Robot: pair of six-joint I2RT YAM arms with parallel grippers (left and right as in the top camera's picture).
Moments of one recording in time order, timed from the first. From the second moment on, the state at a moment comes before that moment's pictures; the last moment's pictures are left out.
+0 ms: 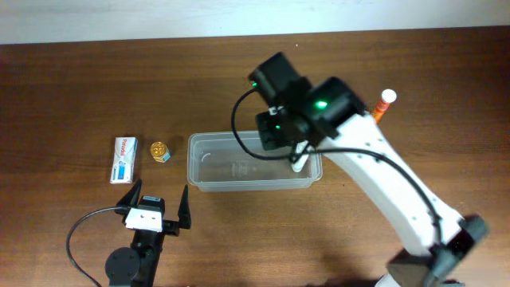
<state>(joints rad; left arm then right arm) -0.03 0.01 0.01 -0.06 0.13 0.07 0.65 1.78 1.93 -1.35 0.10 0.41</state>
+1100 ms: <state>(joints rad) -0.03 0.01 0.01 -0.06 0.13 0.07 0.65 2.03 1.74 -1.25 0.17 0.70</state>
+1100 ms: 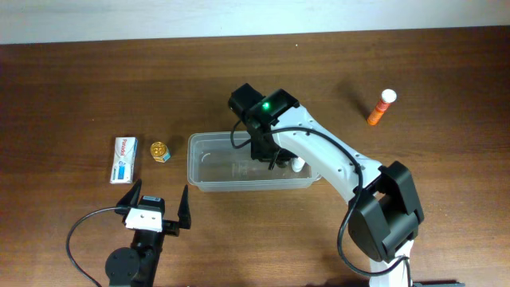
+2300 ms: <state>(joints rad) -0.03 0.01 0.01 -0.06 0.13 0.07 0.61 2.03 1.62 -1.10 0.18 0.73</state>
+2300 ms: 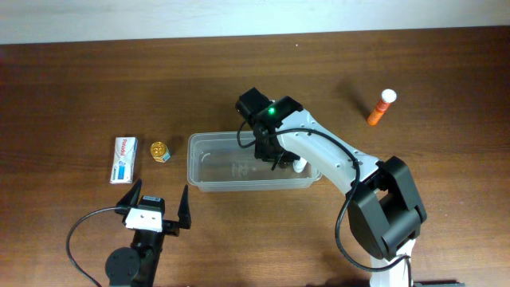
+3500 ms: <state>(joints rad) -0.03 0.01 0.01 -0.06 0.13 0.07 0.58 2.03 1.62 -1.10 0.18 0.65</state>
